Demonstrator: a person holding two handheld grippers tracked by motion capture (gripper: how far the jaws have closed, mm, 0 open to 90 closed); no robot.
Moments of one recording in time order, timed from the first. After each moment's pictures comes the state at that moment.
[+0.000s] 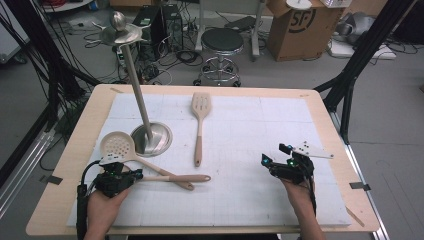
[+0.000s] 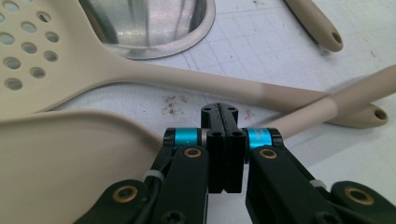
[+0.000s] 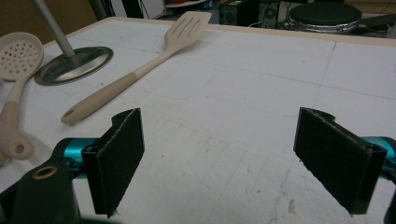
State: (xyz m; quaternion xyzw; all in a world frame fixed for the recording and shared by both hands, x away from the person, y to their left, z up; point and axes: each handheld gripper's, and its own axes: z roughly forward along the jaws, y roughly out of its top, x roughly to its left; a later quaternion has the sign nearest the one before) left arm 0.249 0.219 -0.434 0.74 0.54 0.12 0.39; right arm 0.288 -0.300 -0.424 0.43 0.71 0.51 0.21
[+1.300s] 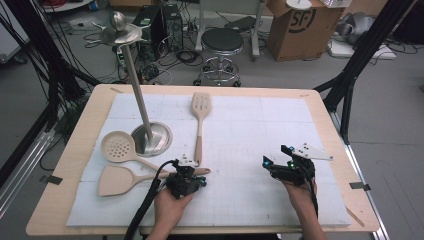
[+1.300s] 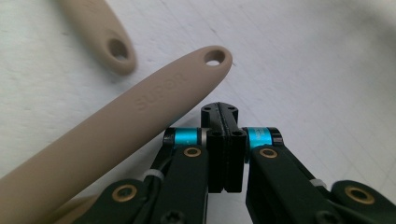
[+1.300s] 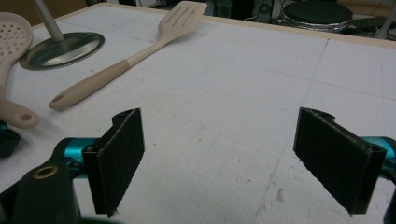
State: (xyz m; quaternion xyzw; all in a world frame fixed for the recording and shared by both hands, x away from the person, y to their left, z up) left arm 0.266 0.054 -0.451 0.80 0.45 0.04 0.40; right arm 0.282 -0.302 -0.424 0.43 0.73 0.49 0.23
